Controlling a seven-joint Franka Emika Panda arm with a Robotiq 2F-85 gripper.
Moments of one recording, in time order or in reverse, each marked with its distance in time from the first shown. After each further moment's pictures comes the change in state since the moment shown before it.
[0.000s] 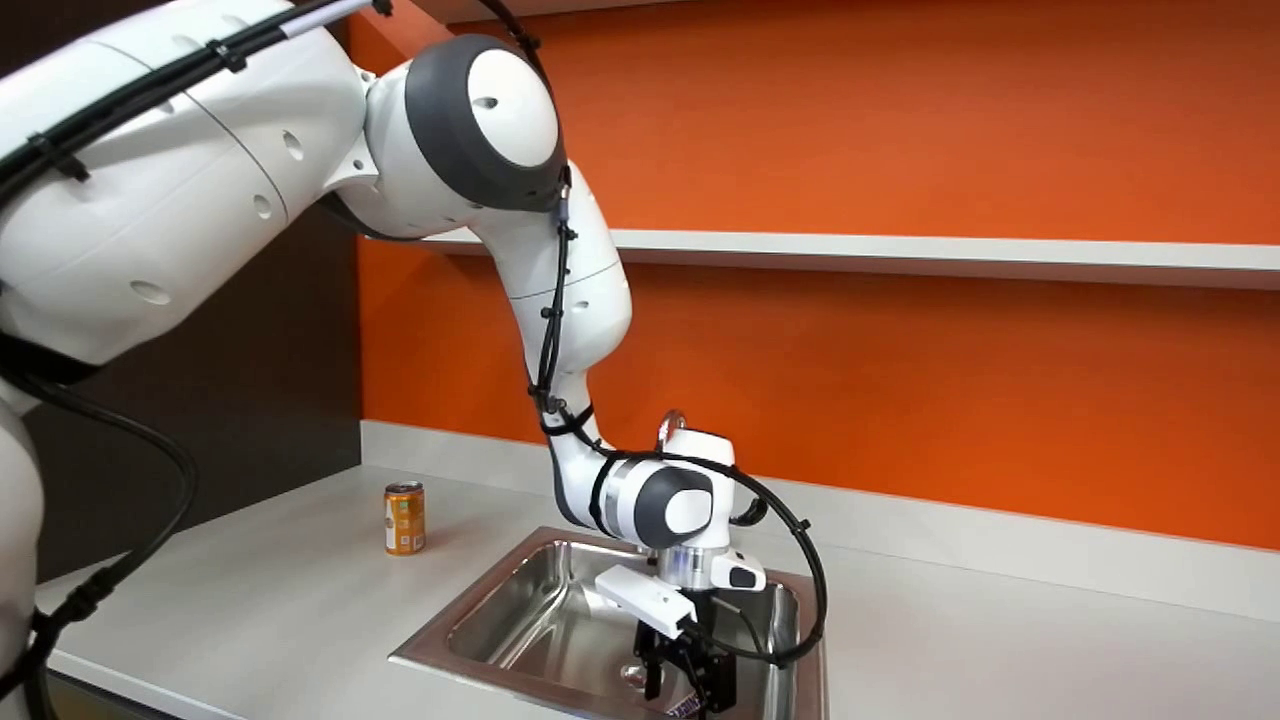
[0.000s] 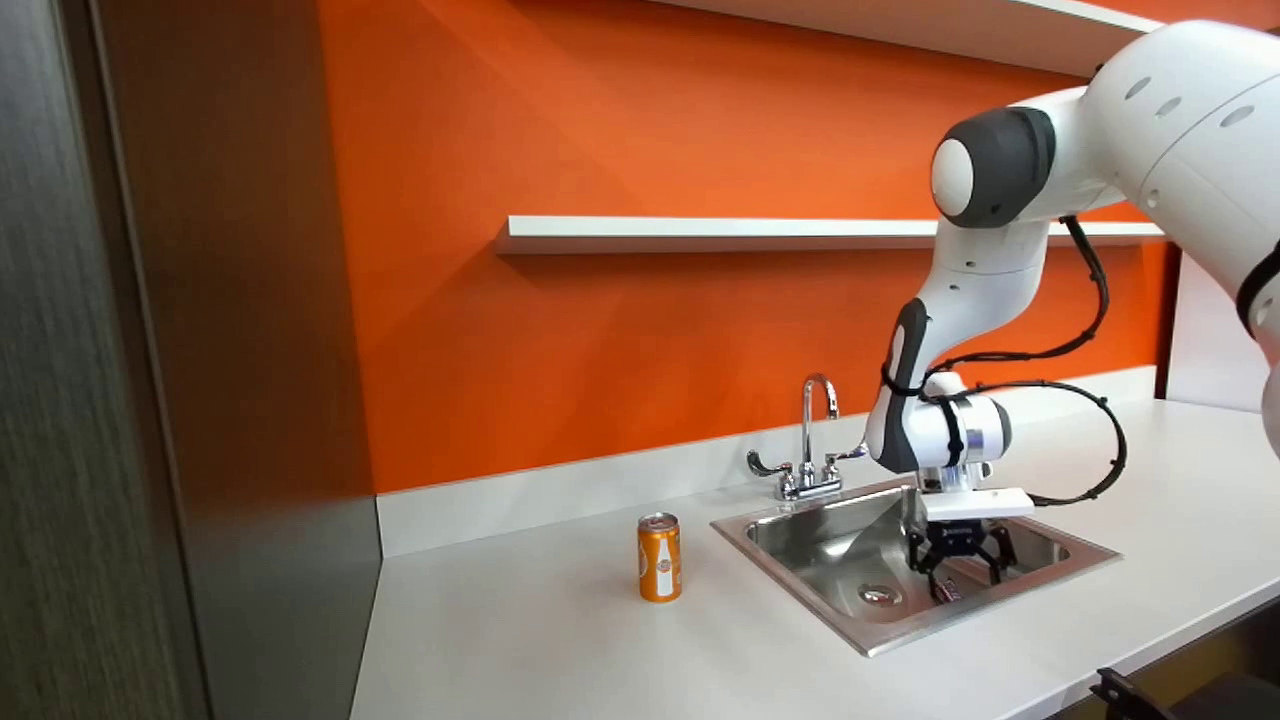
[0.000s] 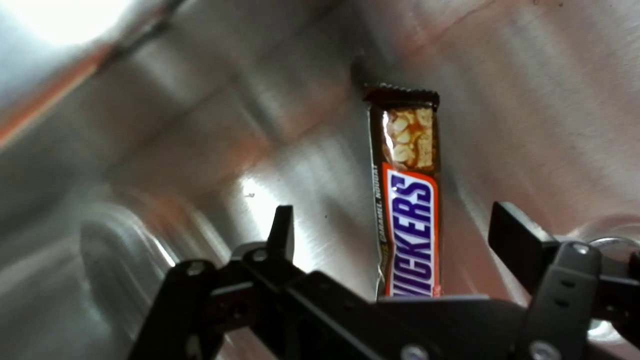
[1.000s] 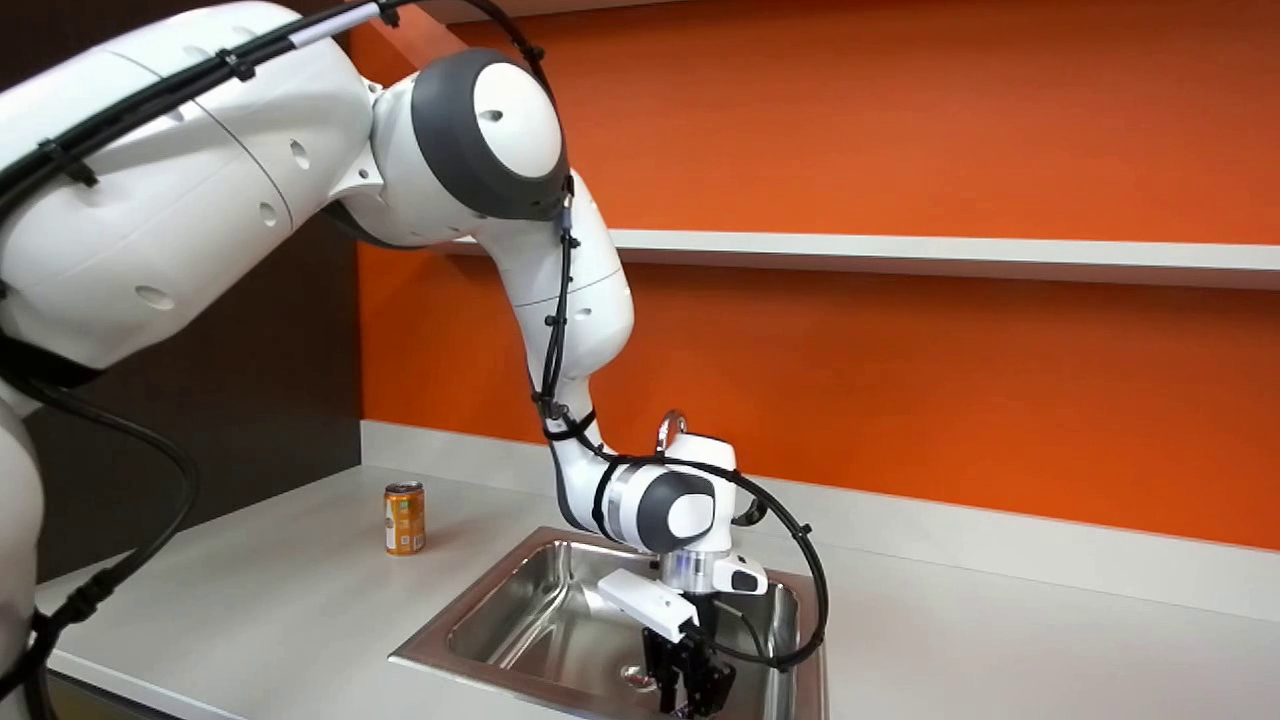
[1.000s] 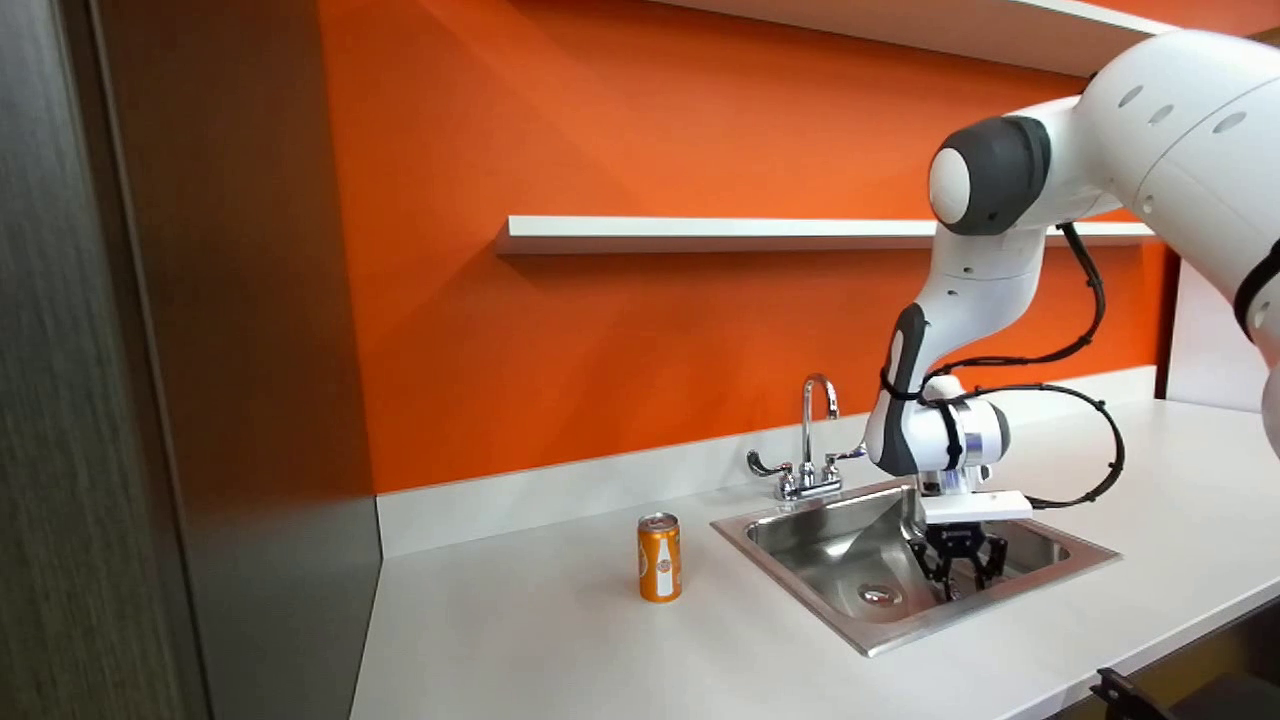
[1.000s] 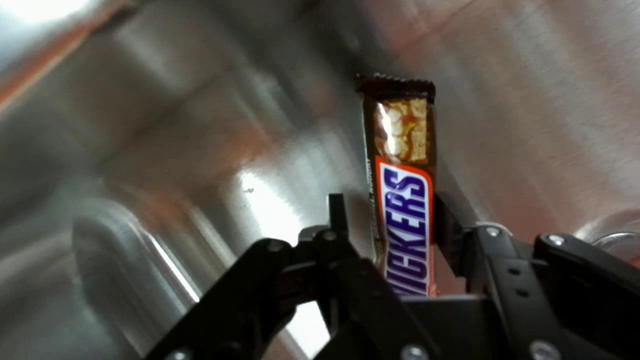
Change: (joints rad) arm 0.000 0.023 -0.002 0.023 0.000 0.000 0.008
